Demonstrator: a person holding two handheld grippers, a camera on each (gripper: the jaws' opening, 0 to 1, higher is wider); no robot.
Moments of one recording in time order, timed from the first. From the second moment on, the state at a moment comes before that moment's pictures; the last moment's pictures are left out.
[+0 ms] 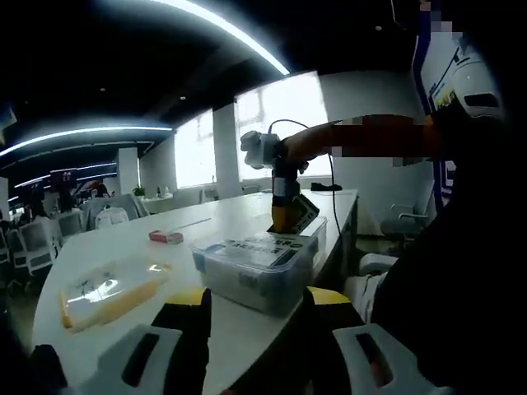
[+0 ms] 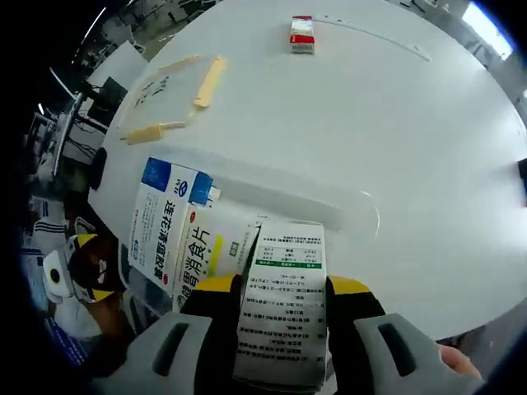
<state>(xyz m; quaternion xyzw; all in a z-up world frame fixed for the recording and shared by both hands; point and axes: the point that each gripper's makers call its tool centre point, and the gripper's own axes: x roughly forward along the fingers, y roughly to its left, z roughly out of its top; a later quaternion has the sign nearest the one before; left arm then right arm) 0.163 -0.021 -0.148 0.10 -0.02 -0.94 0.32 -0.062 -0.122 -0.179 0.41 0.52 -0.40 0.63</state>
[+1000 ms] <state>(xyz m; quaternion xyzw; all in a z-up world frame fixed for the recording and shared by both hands) 0.160 -0.022 -0.144 0.11 -0.02 -0.94 0.32 -0.063 -0.086 -0.122 0.28 0.42 -0.21 0.84</state>
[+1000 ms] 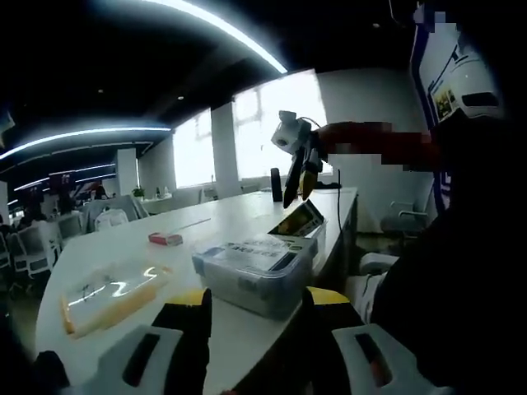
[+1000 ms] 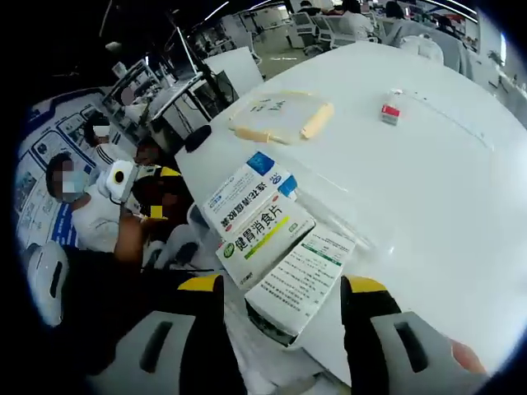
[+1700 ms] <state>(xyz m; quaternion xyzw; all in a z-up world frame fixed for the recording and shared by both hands) 0.160 -0.018 -0.155 0.13 -0.01 -0.94 0.32 -0.083 -0.072 -0.128 0.23 0.31 -0.19 0.90</state>
